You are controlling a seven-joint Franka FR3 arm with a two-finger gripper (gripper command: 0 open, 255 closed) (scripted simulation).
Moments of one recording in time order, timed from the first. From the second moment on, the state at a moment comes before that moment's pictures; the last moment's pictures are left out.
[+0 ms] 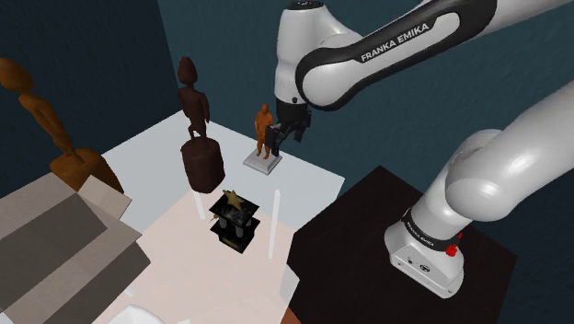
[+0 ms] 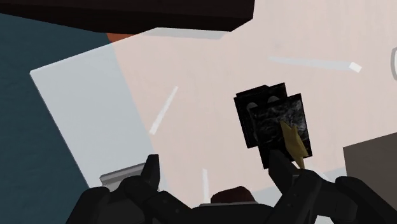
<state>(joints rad) 0.13 -0.29 0.32 -2.54 0.06 2.27 0.33</state>
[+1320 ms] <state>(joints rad) 0.27 0.37 0.38 -2.25 -0.31 2.56 0.75</state>
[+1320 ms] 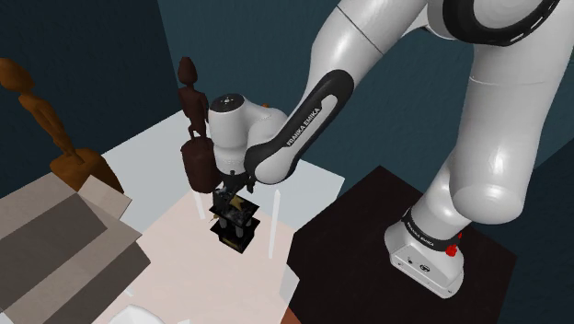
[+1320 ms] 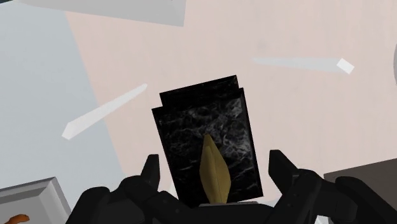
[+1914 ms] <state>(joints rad) 0.30 0.43 0.35 -2.24 -0.35 2.61 0.78</state>
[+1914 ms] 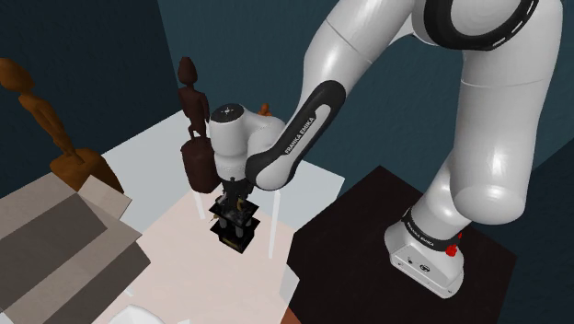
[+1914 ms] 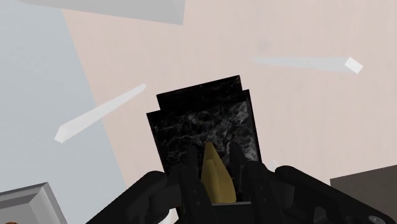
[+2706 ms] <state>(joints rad) 0.27 0.37 0.38 -2.25 -0.31 2.56 0.74</state>
